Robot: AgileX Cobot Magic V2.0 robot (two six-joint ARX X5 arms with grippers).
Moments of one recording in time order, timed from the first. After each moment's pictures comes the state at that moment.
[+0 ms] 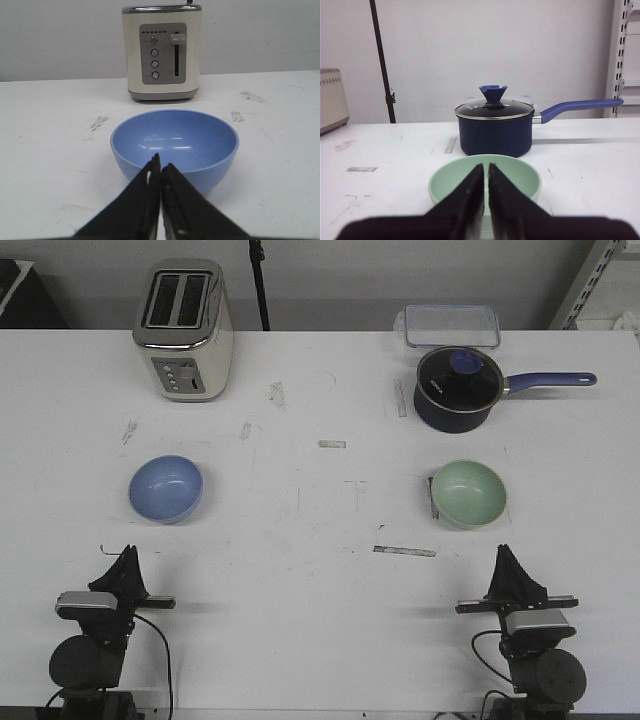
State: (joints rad) left arm -0.02 0.01 0.03 0.12 -0.02 0.04; right arm 0.03 0.00 0.01 0.11 -0.05 0.07
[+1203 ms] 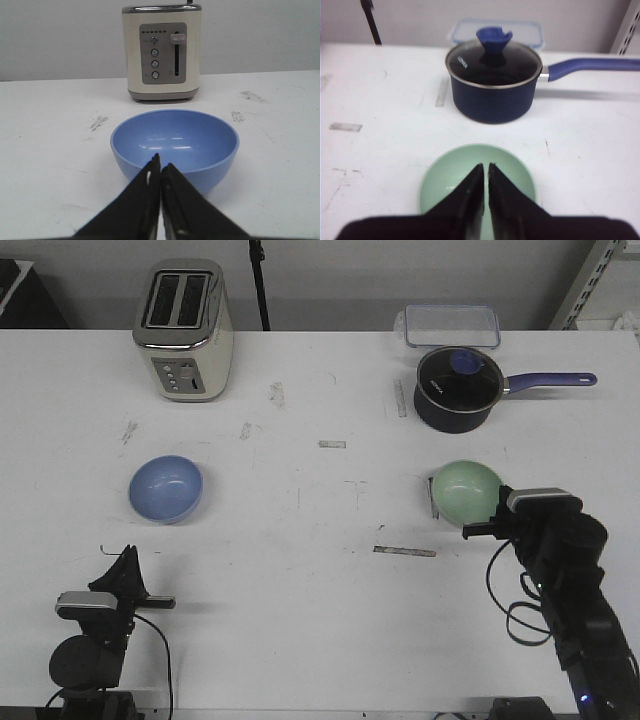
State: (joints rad) left arm -0.02 0.01 0.03 0.12 -0.02 0.04; right arm 0.03 0.87 0.83 -0.36 -0.05 0.00
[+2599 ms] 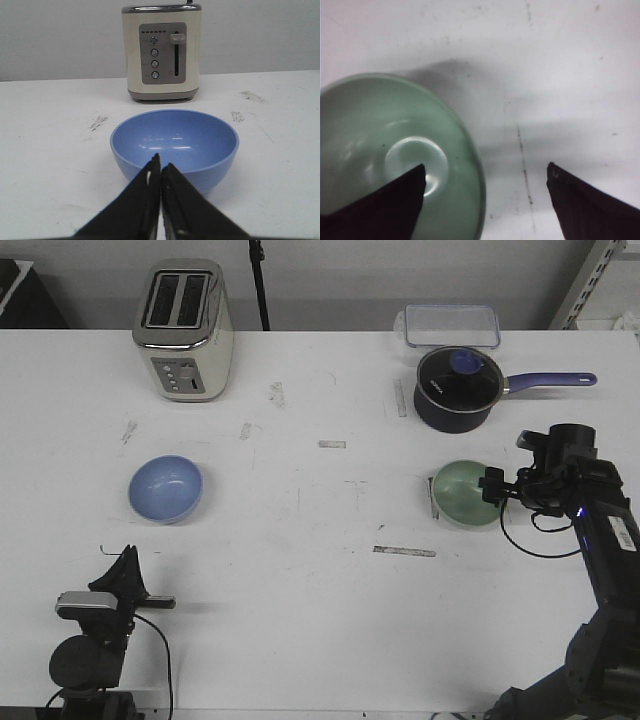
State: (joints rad) left arm -0.02 0.01 0.03 0.12 -0.02 0.04; right arm -0.21 1.66 1.31 -0.82 -0.24 0.04
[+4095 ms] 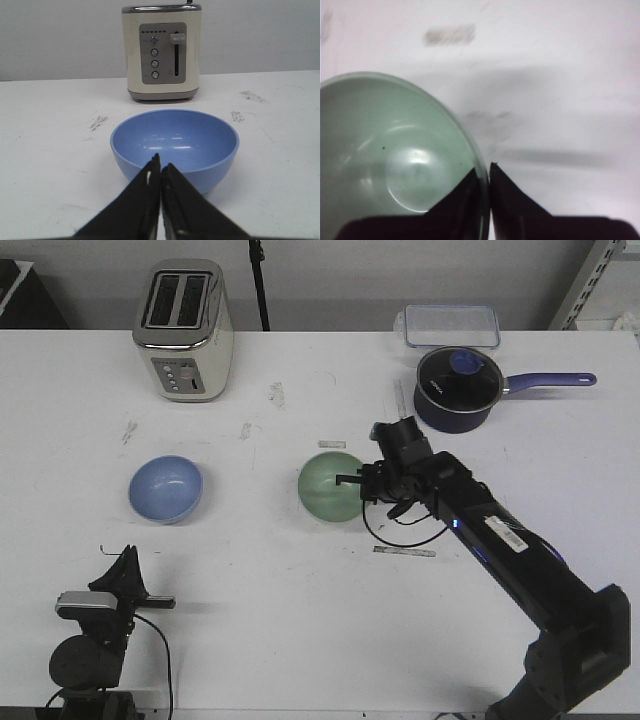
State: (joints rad) left arm -0.02 0.01 0.03 0.12 -0.02 0.04; right arm 0.46 1.72 1.44 -0.74 -0.12 0.55
